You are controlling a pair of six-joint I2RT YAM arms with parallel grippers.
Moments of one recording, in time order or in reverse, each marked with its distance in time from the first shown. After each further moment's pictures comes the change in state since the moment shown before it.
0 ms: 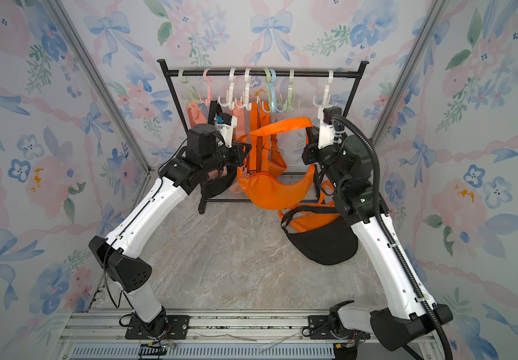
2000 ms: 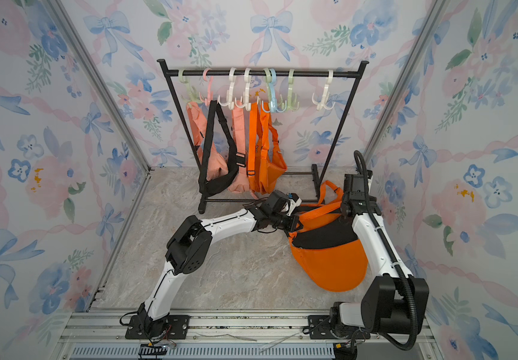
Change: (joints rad) left arm -0.288 0.539 -0.194 0.275 0.306 -0.179; right arm -0.407 0.138 -0.444 -0.293 0.540 0.235
